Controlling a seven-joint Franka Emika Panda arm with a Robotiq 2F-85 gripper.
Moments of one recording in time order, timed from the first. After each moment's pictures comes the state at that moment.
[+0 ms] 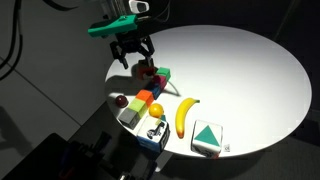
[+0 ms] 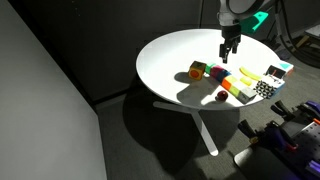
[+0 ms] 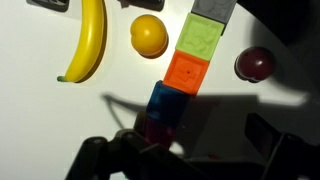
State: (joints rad) arm 0.07 0.24 0.04 -2.16 -0.20 2.21 -0.08
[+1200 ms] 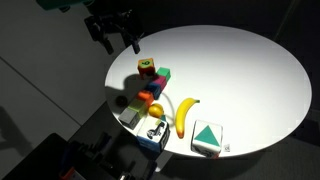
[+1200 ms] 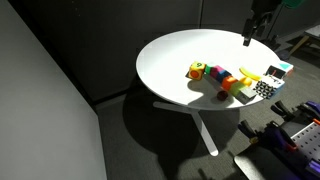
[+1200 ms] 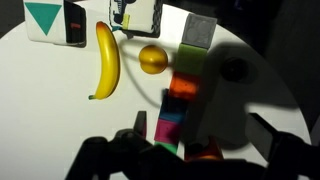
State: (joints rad) arm 0.04 -0.17 0.01 -2.41 -0.11 2.20 -0.06
